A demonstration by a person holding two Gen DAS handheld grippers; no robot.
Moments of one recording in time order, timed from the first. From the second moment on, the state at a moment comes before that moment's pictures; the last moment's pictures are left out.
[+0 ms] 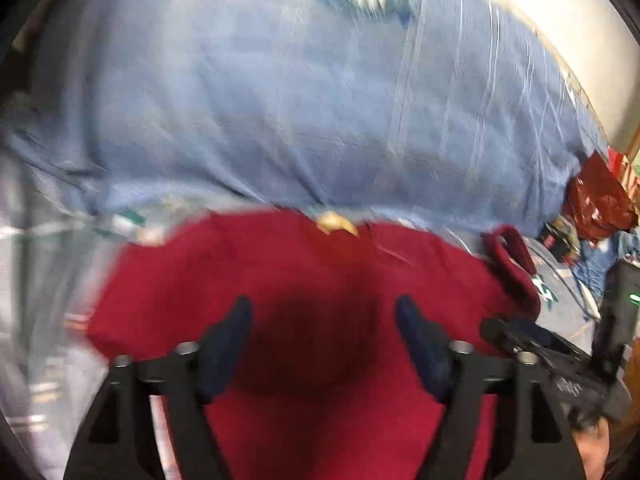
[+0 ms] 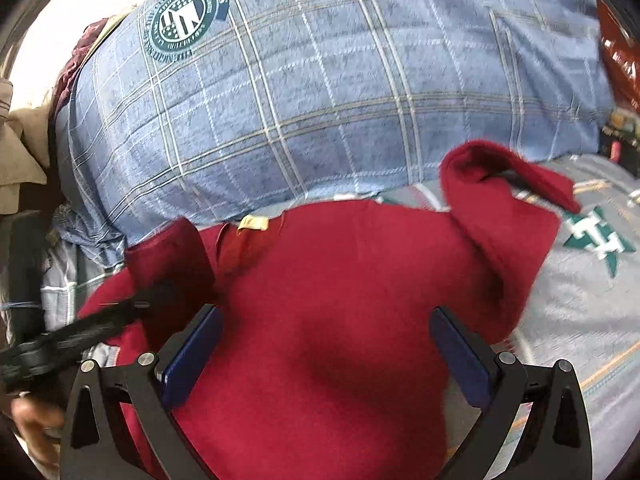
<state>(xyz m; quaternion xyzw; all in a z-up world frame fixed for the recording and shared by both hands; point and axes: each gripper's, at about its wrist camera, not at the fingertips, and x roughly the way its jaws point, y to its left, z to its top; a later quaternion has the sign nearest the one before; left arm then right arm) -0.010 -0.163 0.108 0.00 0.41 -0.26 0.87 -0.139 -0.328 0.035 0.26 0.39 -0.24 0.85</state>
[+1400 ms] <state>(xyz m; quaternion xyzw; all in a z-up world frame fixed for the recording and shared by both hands) 0.038 -0.099 0.028 0.02 0.43 -0.09 0.90 -0.090 -0.351 0.029 0.12 0.41 -0.31 0.85</state>
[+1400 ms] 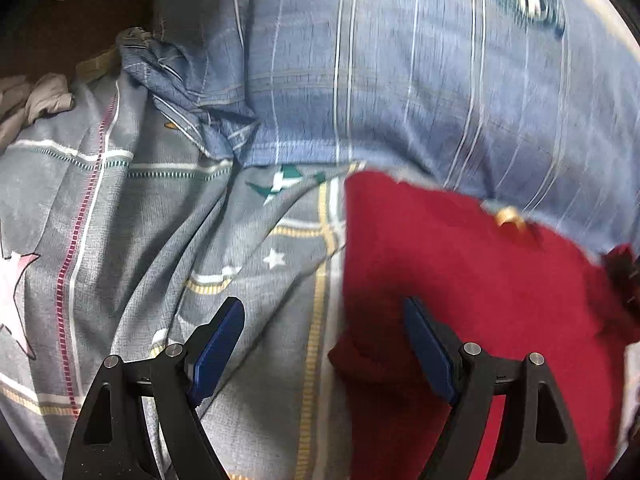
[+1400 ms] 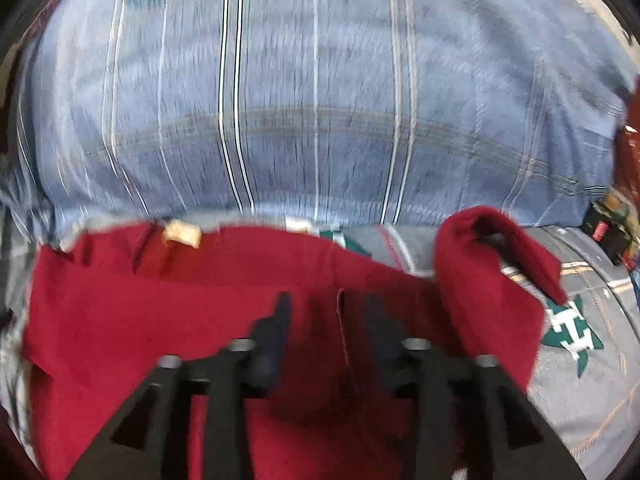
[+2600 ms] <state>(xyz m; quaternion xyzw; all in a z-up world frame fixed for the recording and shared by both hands) 0.043 -0.104 0.031 0.03 0.43 -0.07 0.90 -0.031 -0.225 -0.015 0.08 0.48 -0.11 0.87</state>
